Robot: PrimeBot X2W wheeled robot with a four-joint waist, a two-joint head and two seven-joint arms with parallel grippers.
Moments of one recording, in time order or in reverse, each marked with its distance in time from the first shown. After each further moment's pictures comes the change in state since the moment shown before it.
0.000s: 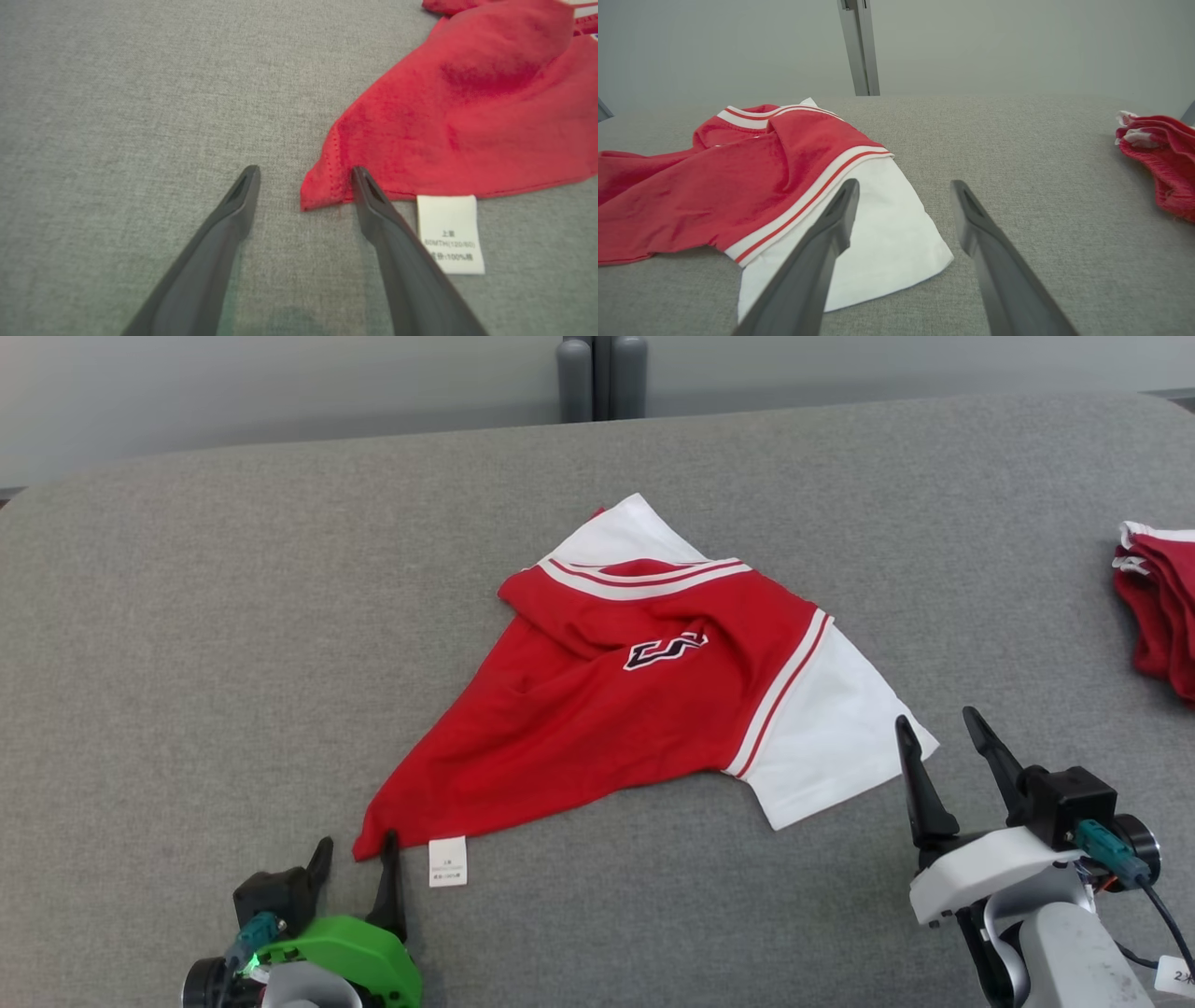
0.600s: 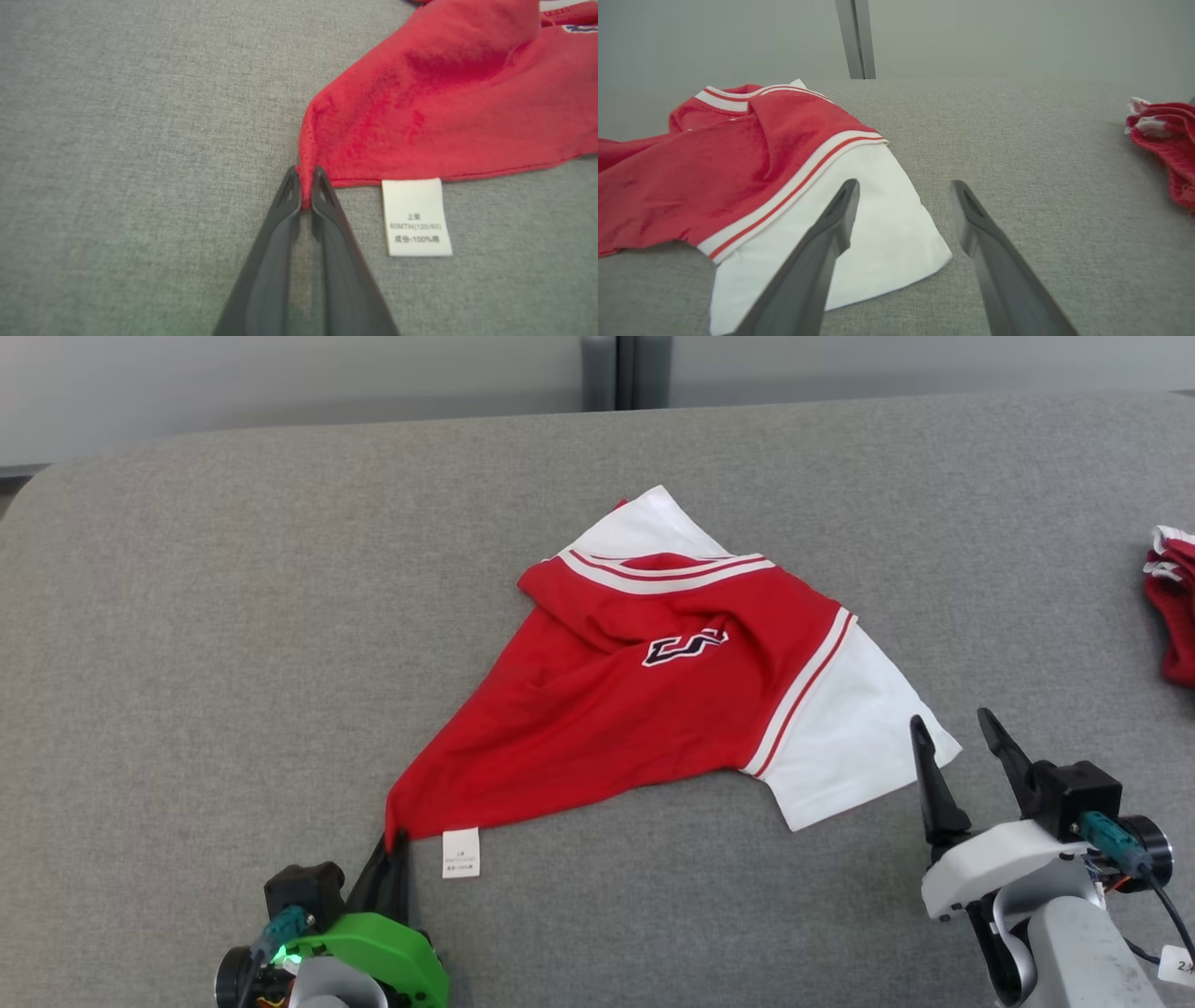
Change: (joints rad) left arm -0.019 0.000 -0.089 0.024 -0.057 -0.010 -0.002; right arm -0.030 0.000 -0.034 0.053 -0.025 0.000 0.000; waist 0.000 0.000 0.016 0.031
